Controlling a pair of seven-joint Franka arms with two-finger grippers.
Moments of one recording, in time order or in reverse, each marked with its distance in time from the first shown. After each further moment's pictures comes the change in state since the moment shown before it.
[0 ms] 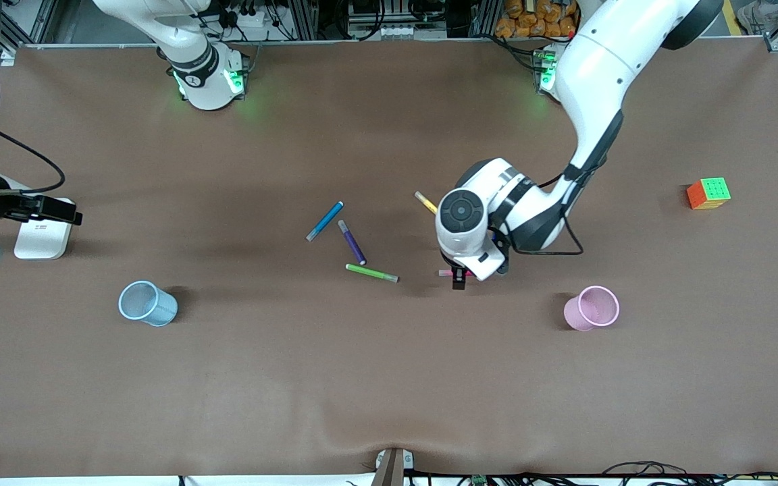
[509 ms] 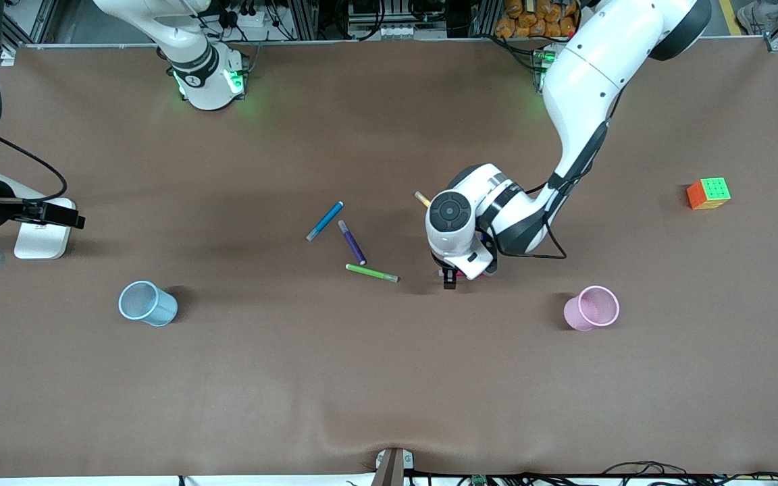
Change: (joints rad) left arm -0.017 0.044 0.003 0.002 0.032 0.061 -0.059; right arm -0.006 0.011 0.008 0.000 0.008 -0.009 0.093
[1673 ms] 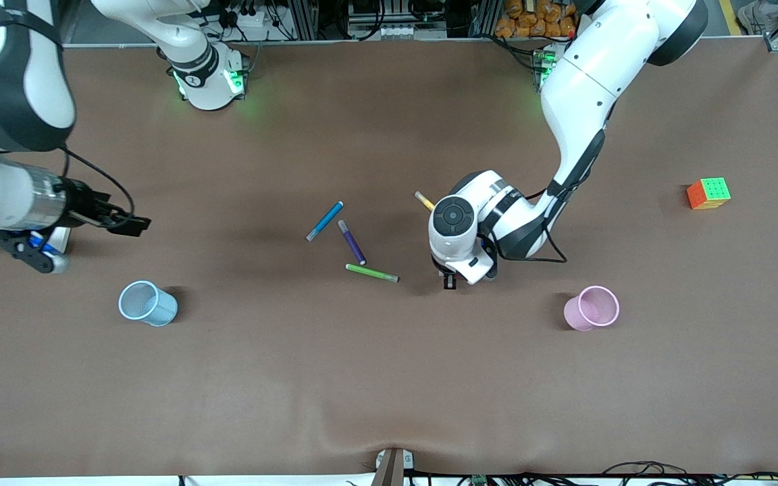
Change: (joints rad) left arm -0.007 0.026 0.020 0.000 0.005 0.060 0.000; right arm 0.133 0.011 0.014 -0.073 0.083 -0.041 0.531
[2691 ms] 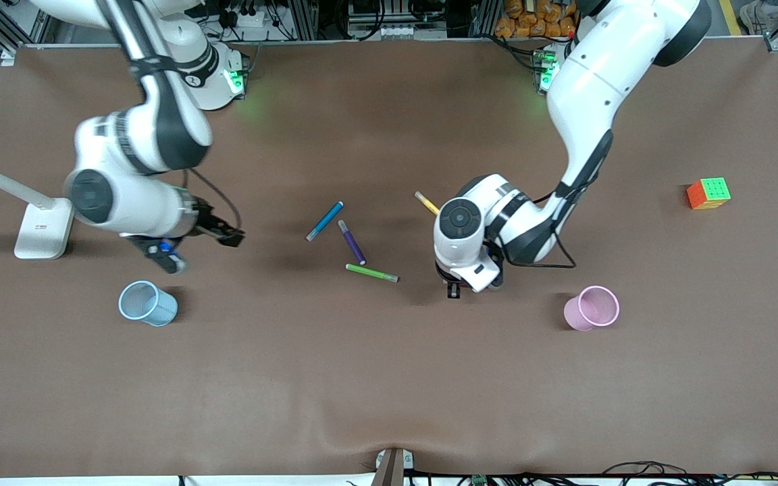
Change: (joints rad) left arm 0.052 -0.029 -0.024 0.043 0.030 0.008 0.043; right arm 0.251 0.014 0.004 -0.370 0.078 0.488 0.289
